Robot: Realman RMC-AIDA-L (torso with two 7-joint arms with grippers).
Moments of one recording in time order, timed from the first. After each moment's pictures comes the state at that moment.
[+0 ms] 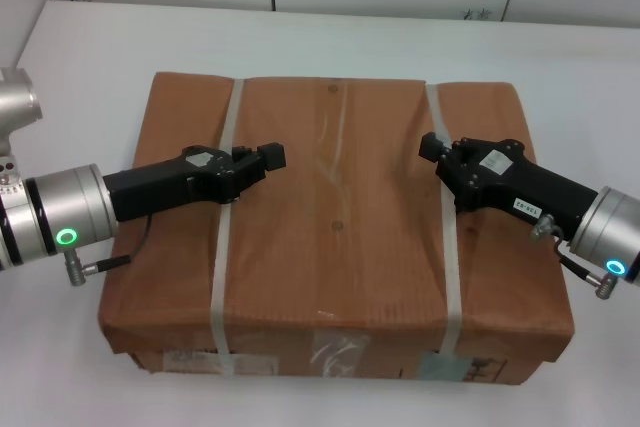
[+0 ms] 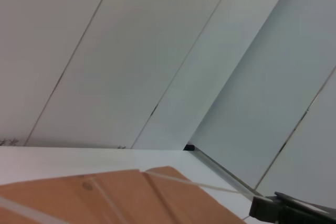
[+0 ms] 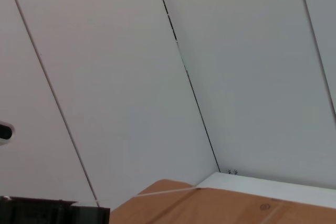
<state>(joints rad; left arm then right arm) -0.66 -1.97 2.85 -0.10 -0.46 1.46 -1.27 0.64 2.08 0.05 -0.05 -2.28 -1.28 0.91</state>
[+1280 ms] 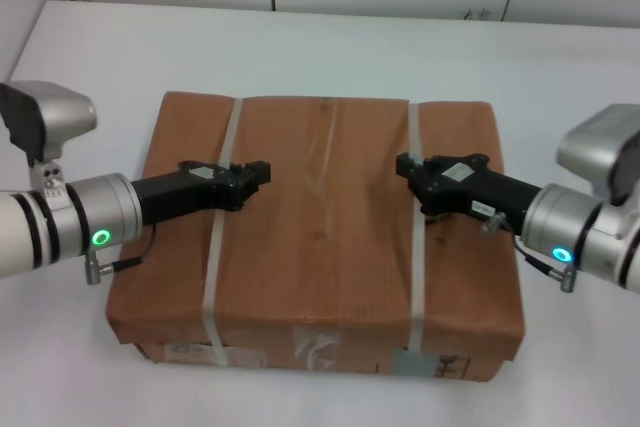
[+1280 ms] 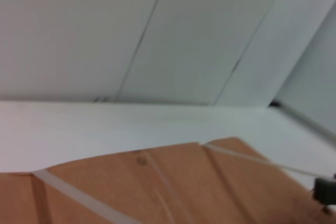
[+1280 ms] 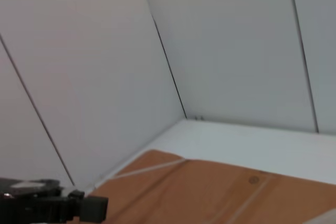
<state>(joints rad) -0.70 -2.03 2.86 -0.12 -0.46 1.15 -1.23 0.72 2.08 0.03 0.06 -2.29 -0.96 0.92</state>
